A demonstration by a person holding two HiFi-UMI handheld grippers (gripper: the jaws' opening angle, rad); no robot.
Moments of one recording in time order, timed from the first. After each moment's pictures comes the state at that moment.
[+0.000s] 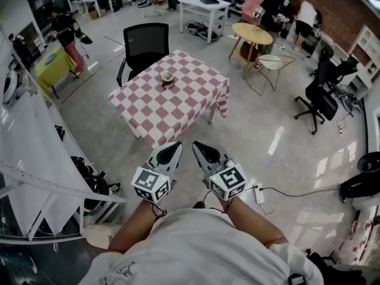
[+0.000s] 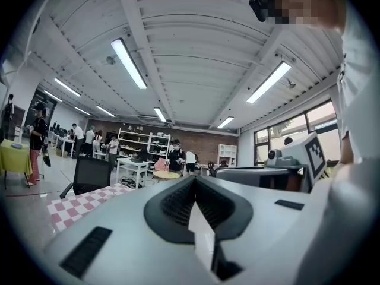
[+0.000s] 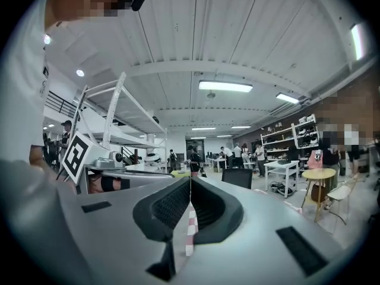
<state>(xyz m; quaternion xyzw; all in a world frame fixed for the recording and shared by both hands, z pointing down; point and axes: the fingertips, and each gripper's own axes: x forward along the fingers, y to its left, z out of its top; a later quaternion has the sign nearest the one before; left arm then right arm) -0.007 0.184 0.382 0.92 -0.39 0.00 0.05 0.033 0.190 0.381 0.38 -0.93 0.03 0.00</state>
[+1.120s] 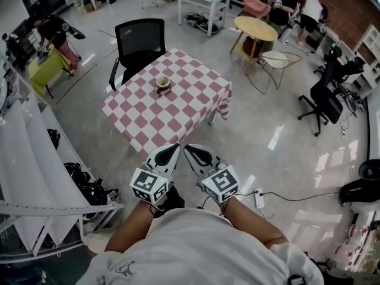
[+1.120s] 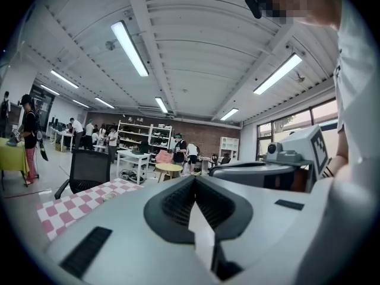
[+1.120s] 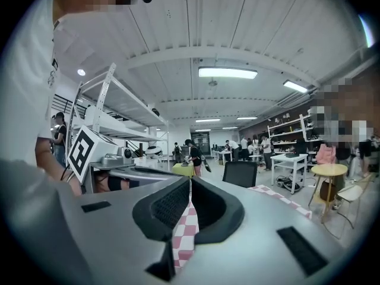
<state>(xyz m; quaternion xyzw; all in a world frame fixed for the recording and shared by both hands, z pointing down) 0.006 0.044 0.419 0.92 -0.39 0.03 0.08 0.023 0.058 0.410 0.35 -0.94 0.04 0.03</state>
